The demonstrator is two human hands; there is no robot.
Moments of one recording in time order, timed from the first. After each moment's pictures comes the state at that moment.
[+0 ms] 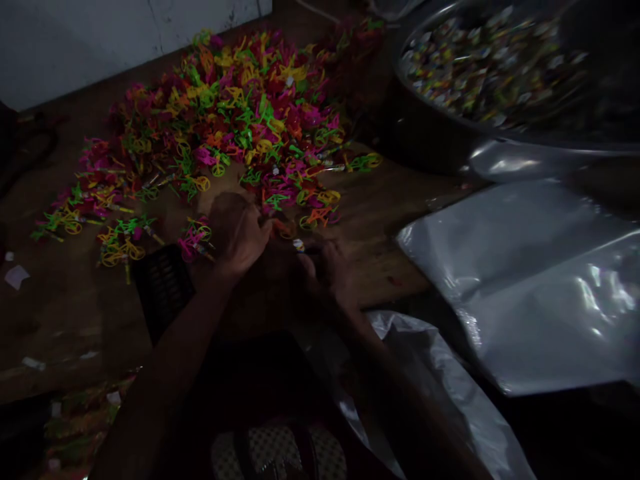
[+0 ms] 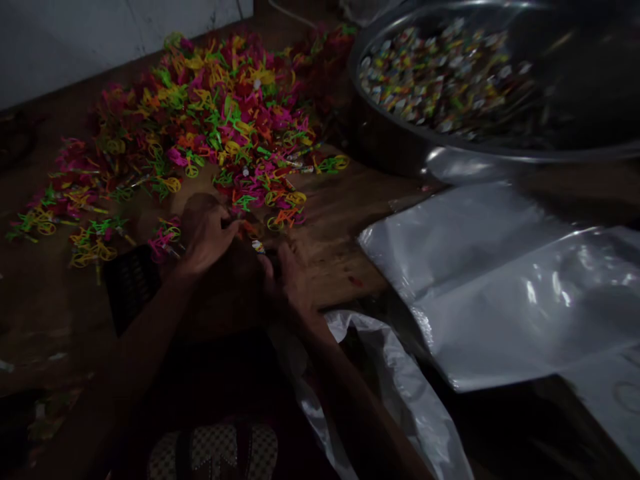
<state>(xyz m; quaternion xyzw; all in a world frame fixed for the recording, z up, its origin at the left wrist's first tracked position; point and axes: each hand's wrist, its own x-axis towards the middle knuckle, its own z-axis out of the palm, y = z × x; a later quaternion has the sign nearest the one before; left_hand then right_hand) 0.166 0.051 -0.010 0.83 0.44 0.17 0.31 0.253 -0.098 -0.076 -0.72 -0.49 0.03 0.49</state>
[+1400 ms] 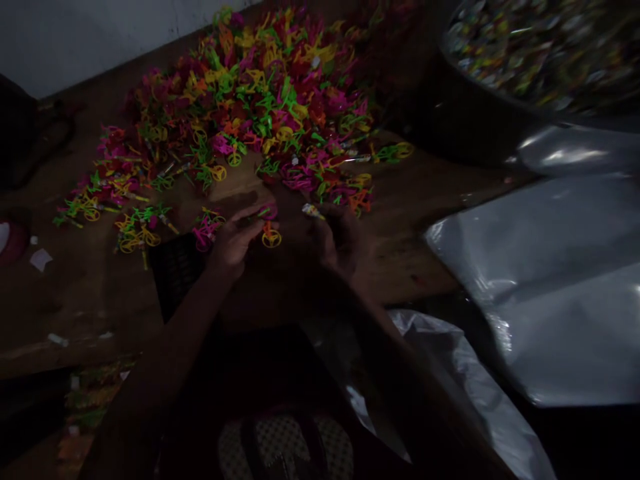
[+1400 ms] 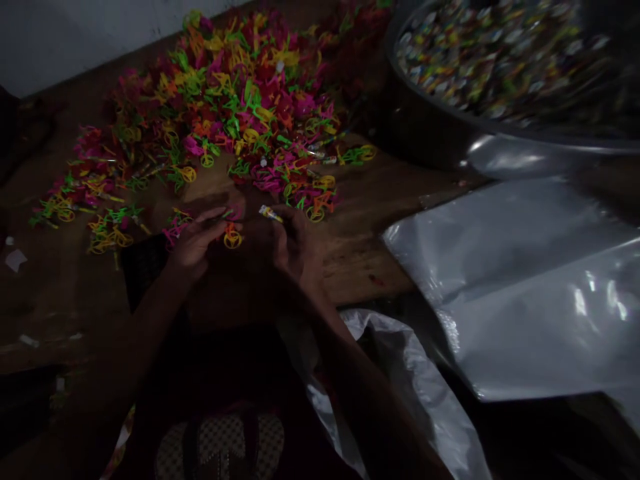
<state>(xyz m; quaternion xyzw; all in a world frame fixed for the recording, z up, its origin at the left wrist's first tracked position) 0.115 0.040 -0.019 0.42 0.39 0.29 0.76 0.249 -0.067 -0.054 -0.66 -0.40 0.11 0.62</state>
